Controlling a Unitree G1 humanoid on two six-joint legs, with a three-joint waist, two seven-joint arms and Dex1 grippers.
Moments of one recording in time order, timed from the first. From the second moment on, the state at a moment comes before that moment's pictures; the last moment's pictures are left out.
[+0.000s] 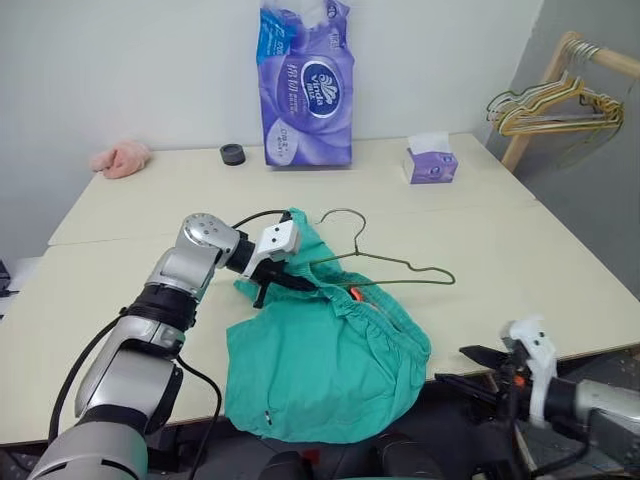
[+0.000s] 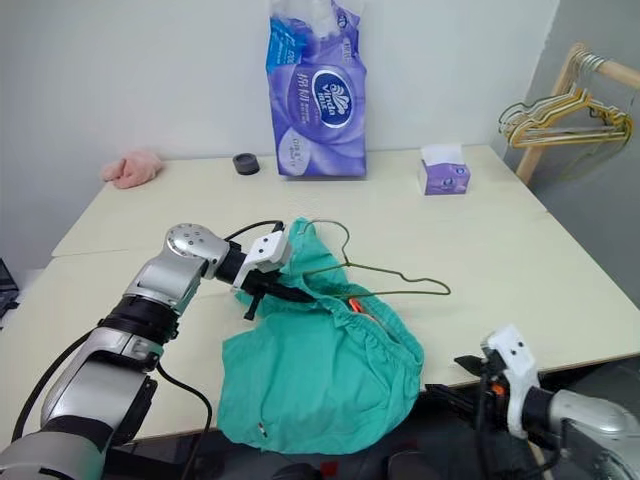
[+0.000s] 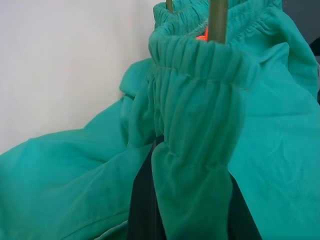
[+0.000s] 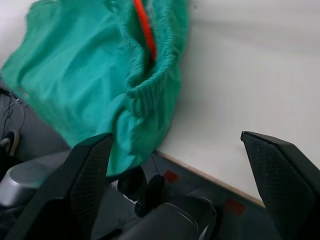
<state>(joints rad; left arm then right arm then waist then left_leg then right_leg) -0.83 0.59 -0.31 0.56 -0.10 0.10 -1.54 0.28 -0.57 -0.30 -0.78 0.65 1.10 0.61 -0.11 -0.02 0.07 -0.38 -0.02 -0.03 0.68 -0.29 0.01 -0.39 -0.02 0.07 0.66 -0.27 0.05</state>
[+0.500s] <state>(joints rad) -0.83 0.59 -0.31 0.56 -0.10 0.10 -1.54 0.21 -0.44 -0.14 -0.74 0.72 1.16 0.44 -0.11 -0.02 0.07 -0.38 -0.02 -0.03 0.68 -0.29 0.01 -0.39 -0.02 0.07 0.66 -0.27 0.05</state>
